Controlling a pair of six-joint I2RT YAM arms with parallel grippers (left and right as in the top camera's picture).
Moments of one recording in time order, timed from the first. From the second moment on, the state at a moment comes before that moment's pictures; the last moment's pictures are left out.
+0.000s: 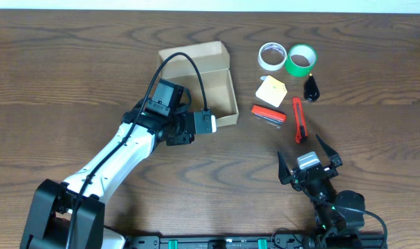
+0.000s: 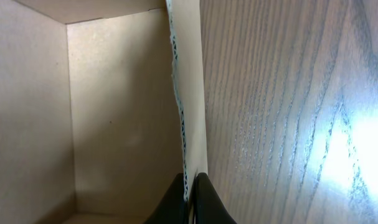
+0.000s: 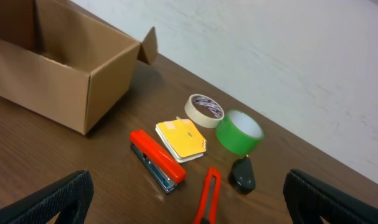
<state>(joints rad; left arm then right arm) -0.42 1.57 0.96 -0.47 0.28 1.07 0.11 0.01 0.07 -0.20 -0.18 -0.43</state>
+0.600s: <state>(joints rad) -0.42 1.57 0.96 -0.43 0.28 1.14 0.11 0.01 0.07 -0.20 -0.18 -0.43</state>
